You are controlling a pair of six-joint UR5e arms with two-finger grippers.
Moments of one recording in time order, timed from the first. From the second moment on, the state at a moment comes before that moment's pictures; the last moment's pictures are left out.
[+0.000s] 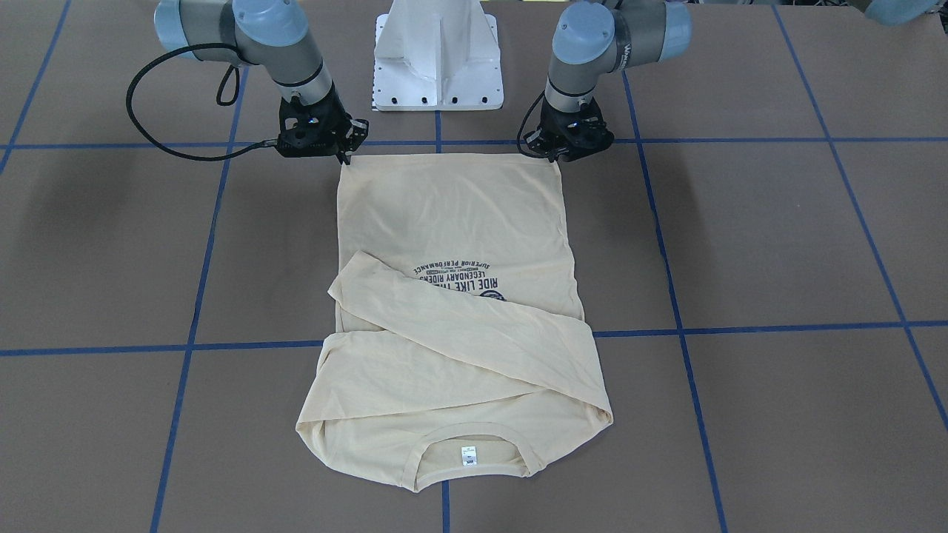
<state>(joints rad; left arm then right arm) -0.31 -1.89 -1.94 -1.61 -1.85 -1.66 0.36 -1.27 1.97 -1.42 1.88 1.40</state>
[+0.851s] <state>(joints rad) -0.33 -1.82 -2.15 -1.54 -1.86 -1.61 0.38 -1.38 2.08 -1.42 2.01 1.40</state>
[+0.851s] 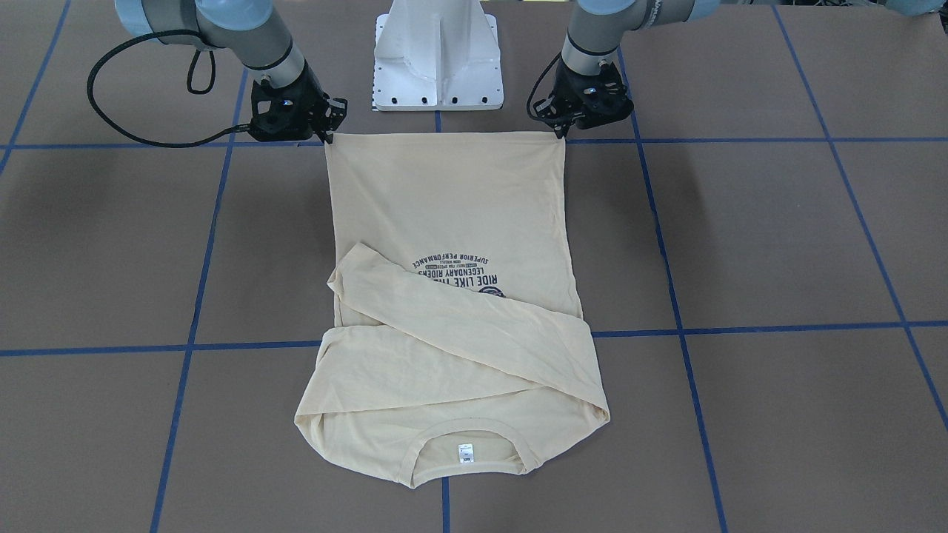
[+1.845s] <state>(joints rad) -0.27 -1.82 -2.22 -1.54 -1.87 -1.58 0.52 -1.42 2.08 -1.38 2.22 1.36</state>
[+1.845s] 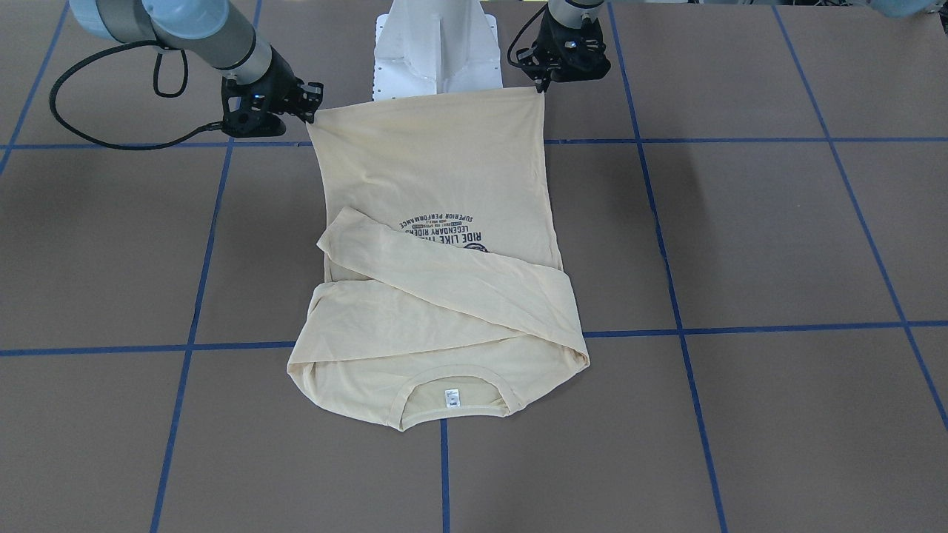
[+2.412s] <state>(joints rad) -0.59 -1.95 -2.13 -1.54 -1.95 -1.37 0.74 -1.20 1.91 -1.33 2.22 1.34</state>
